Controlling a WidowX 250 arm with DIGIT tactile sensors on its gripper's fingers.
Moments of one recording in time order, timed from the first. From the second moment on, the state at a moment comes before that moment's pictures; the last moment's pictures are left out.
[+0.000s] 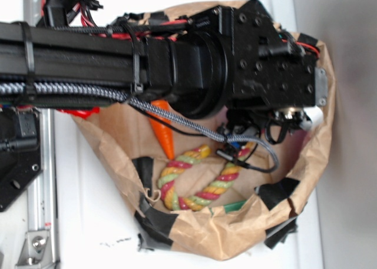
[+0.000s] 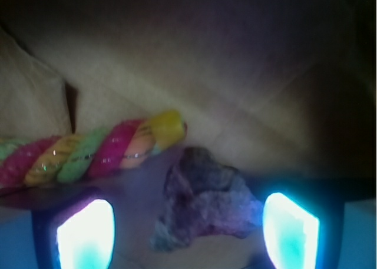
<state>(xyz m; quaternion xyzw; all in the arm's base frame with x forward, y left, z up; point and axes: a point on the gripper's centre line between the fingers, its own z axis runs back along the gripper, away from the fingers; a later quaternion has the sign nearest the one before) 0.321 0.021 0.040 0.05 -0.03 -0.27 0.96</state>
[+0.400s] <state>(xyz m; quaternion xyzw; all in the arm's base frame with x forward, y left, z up) 0.307 0.027 0.022 0.02 0.00 -0.25 0.97</state>
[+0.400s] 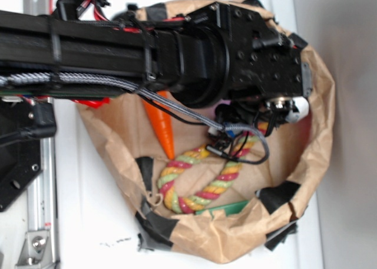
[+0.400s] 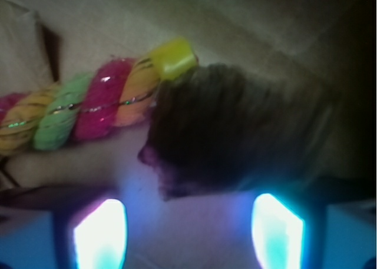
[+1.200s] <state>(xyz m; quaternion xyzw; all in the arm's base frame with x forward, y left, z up) 0.287 0.020 0.113 -0.01 -0.09 -0.19 0.98</state>
